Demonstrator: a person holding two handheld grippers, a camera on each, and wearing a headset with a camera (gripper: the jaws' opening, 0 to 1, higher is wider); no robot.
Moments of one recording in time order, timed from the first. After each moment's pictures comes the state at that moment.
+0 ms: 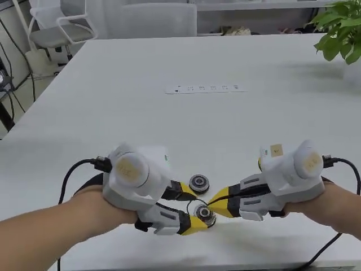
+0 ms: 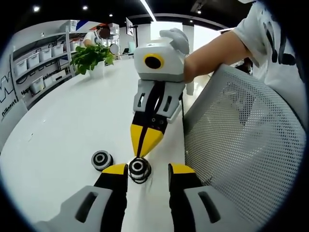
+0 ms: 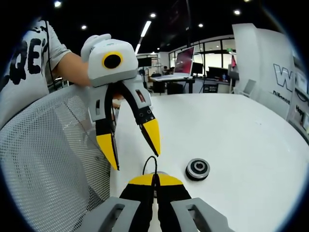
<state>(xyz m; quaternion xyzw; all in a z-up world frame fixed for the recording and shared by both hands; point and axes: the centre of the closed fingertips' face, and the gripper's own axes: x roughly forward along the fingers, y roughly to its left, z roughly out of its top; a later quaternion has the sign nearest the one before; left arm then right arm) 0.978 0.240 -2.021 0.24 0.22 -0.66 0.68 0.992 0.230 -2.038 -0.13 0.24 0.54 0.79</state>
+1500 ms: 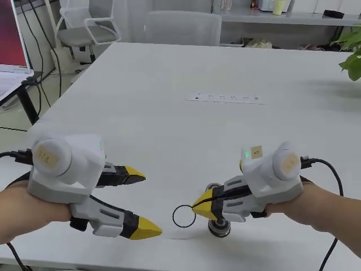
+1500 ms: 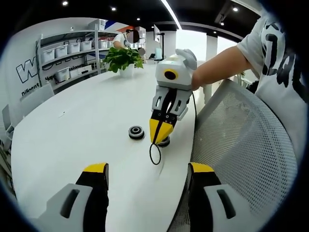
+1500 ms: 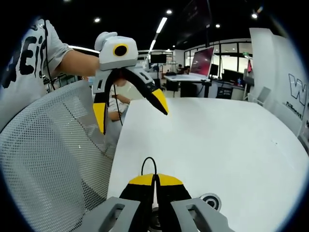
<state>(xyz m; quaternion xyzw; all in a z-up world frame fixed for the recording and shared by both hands) 1.001 0.347 -1.990 0.19 0.24 -0.58 0.75 1.008 0.293 -2.035 -0.16 0.23 0.59 0.76</state>
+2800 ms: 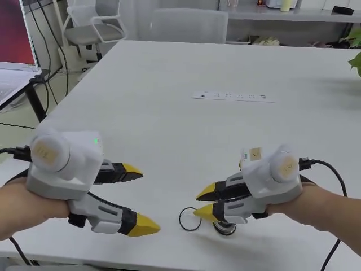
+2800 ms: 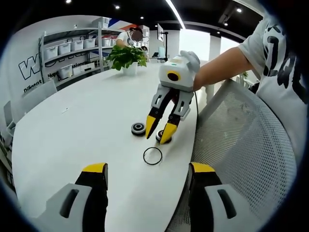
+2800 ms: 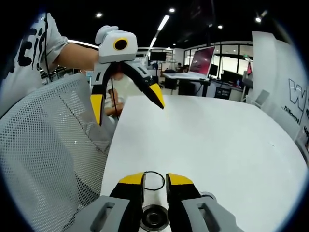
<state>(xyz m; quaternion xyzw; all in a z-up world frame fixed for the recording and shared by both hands) 1.004 0.351 -1.993 0.19 0.25 -0.58 0.76 1.011 0.283 -2.039 -0.19 0.23 0.58 0.76</state>
